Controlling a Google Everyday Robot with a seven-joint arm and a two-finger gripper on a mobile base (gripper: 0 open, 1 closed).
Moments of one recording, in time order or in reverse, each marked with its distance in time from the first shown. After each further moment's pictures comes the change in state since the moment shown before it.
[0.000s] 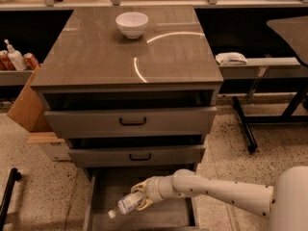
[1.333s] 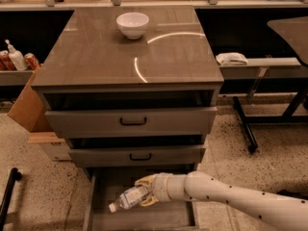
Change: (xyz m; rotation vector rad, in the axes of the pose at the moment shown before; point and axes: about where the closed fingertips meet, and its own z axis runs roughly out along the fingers) arm -0.059 -0.027 -0.075 0.128 0.019 -0.078
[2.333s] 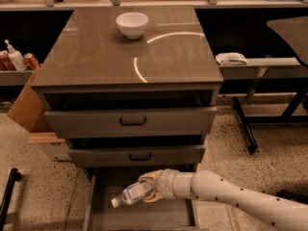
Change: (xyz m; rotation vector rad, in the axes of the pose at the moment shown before) arm -0.015 -0.026 -0.037 0.068 0.020 -0.027
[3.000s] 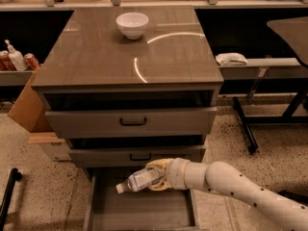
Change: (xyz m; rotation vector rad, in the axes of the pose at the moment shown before) arm -0.012 -0.052 -0.051 0.093 -0.007 -0.026
